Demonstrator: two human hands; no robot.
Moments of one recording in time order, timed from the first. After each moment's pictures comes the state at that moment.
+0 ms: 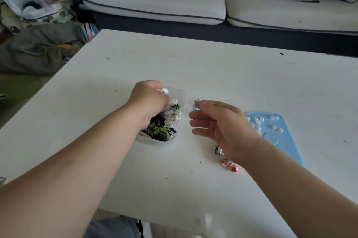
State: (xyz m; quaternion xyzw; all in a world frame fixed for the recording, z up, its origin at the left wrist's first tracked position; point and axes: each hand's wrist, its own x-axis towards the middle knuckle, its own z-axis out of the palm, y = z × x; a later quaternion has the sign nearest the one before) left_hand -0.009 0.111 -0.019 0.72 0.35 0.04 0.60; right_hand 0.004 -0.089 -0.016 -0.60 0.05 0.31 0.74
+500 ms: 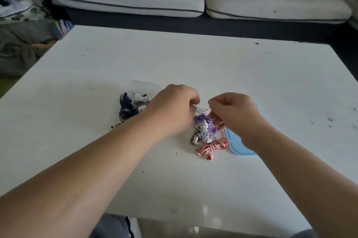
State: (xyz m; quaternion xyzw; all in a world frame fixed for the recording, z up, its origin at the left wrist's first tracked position) left_hand -0.014 0.009 0.001 0.96 0.01 -0.01 0.26; right_hand 0.028 -0.166 -0.019 -0.82 0.02 0.18 0.55
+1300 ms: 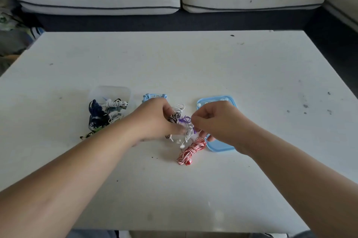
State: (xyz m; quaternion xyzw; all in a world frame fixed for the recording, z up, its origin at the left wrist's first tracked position) left_hand -0.004 -0.020 -0.018 0.90 0.14 -0.17 0.37; right_hand 0.025 -0.211 -0.023 -0.85 -0.04 0.27 0.45
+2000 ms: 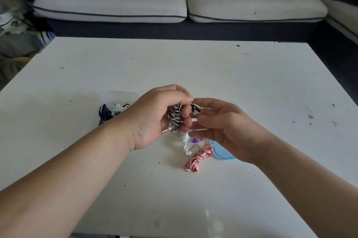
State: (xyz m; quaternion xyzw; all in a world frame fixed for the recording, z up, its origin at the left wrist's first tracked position) left_hand -0.015 -0.018 0.037 0.65 0.09 -0.16 0.73; right_hand 0.022 -0.206 -0.005 -0.59 -0.04 0.35 0.73
